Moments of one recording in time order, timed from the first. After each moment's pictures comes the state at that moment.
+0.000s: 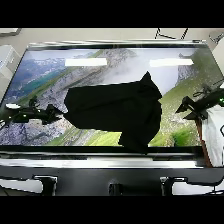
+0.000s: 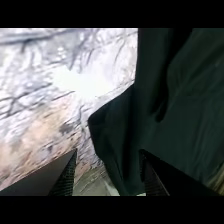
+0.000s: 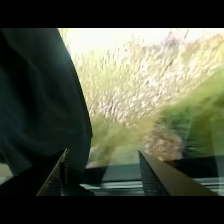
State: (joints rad) left arm 0.36 -1.63 1.02 0.67 -1.13 -1.26; right arm -0.39 -1.55 1.42 -1.23 1.59 1.64
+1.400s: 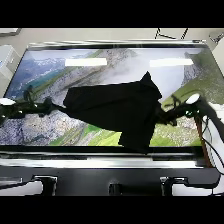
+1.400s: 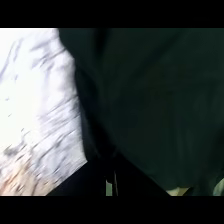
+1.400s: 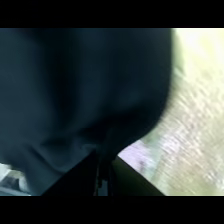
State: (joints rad) left arm 0.30 -1.43 1.05 0.67 -1.09 -1.18; right arm -0.18 -1.52 1.13 -1.03 1.26 1.54
